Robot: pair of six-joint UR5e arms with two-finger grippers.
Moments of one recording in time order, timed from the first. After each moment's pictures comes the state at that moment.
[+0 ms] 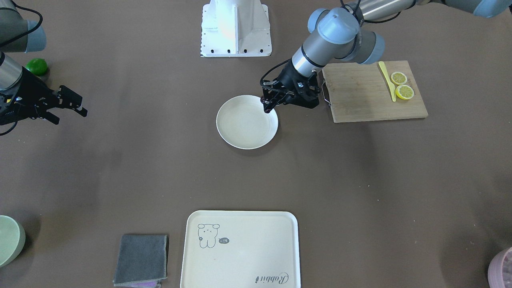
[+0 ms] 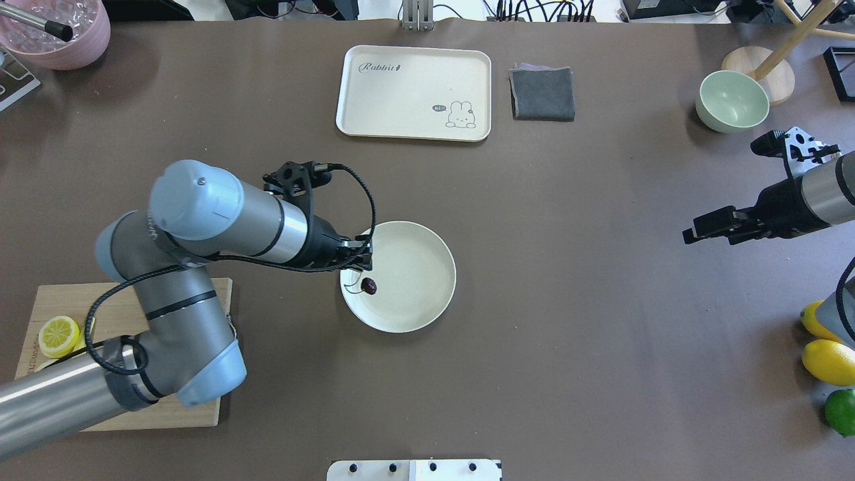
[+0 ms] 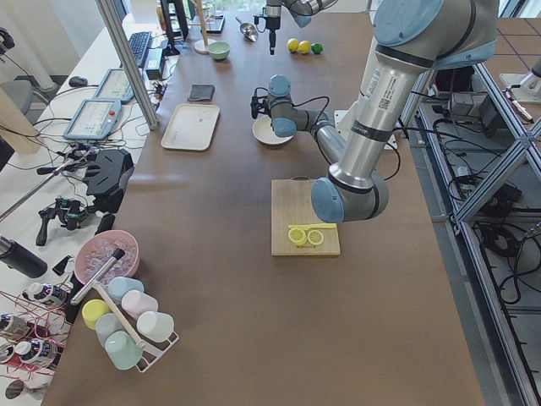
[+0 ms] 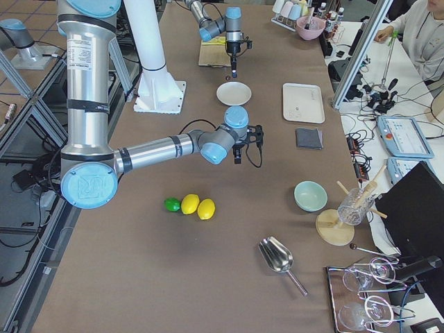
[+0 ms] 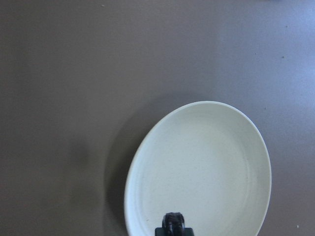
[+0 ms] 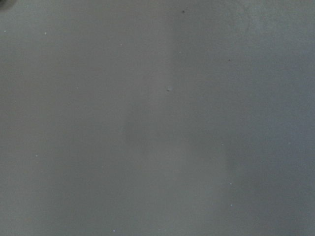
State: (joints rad) left arm -0.53 -2.10 -1.69 -2.14 -1.97 -1.42; right arm 0.97 -1.63 1.81 -0.92 2.32 0.90
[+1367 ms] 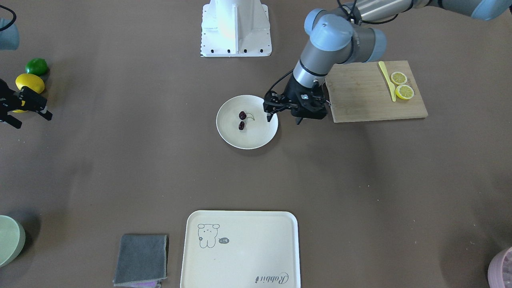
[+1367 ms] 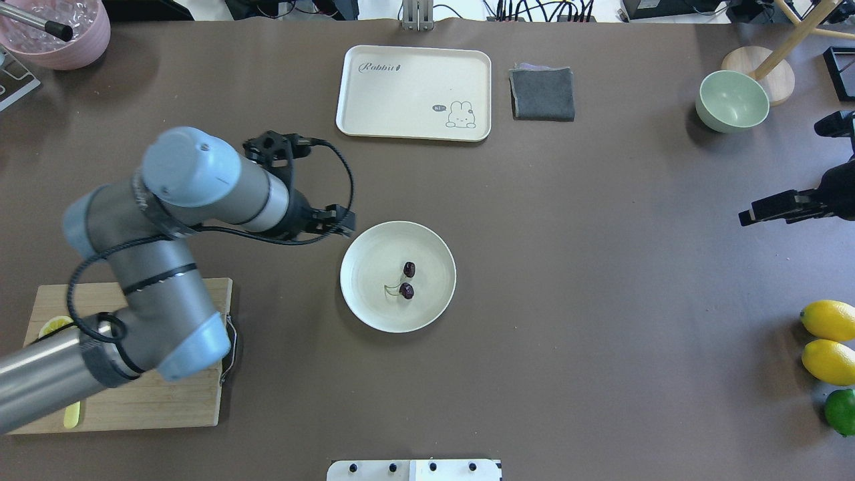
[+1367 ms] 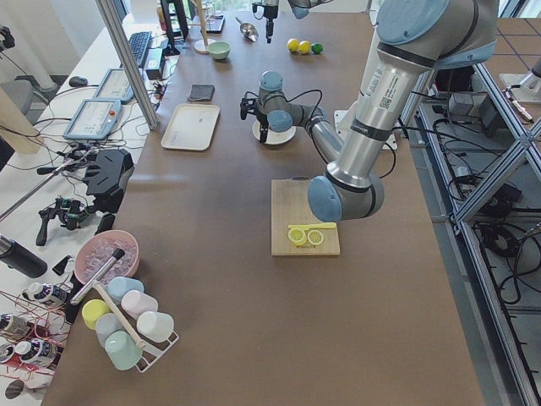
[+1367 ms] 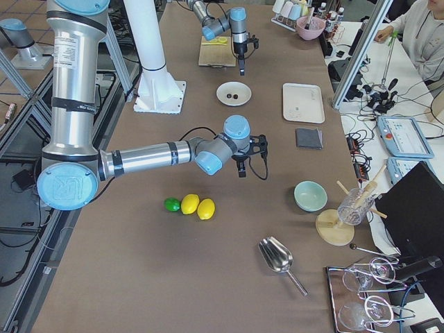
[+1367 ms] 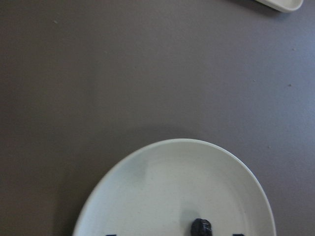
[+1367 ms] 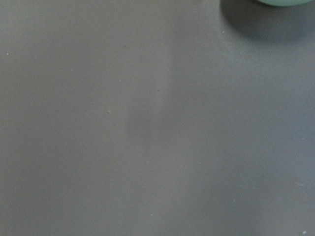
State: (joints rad) left arm -0.65 -2.01 -1.78 -1.88 -1.95 -1.15; right arm 1.13 -1.67 1.80 -0.99 2.33 0.67
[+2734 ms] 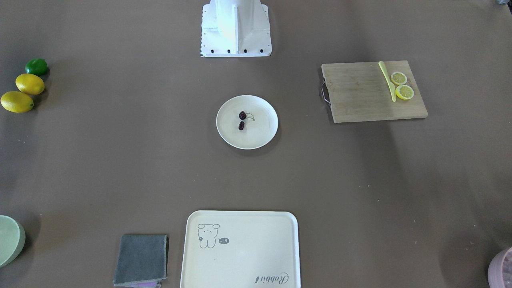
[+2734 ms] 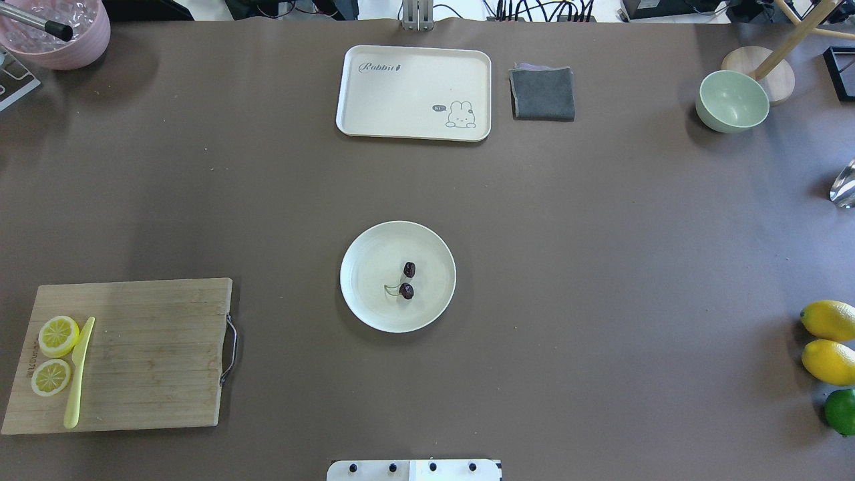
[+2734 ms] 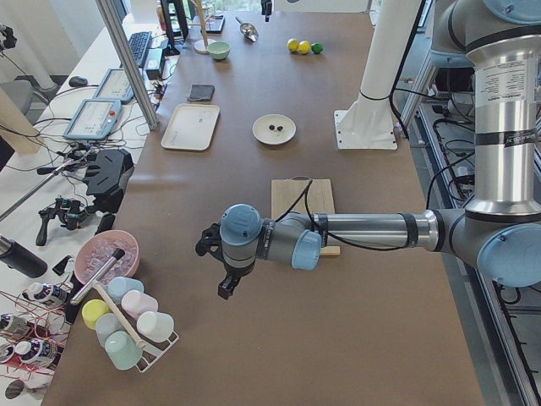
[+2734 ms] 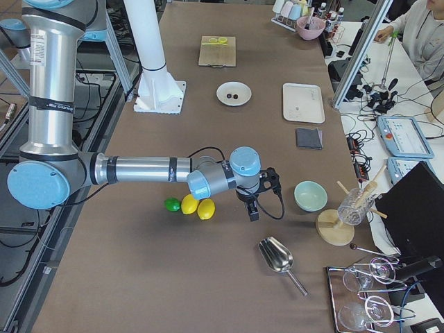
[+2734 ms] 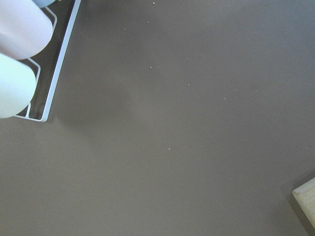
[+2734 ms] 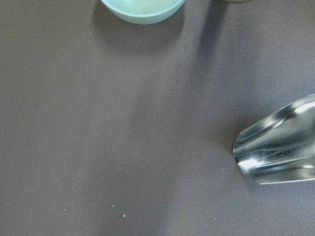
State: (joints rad) left arm -1.55 -1.46 -1.63 -1.82 -2.39 0.30; right arm 1.41 -1.68 1.68 -1.20 2.36 0.09
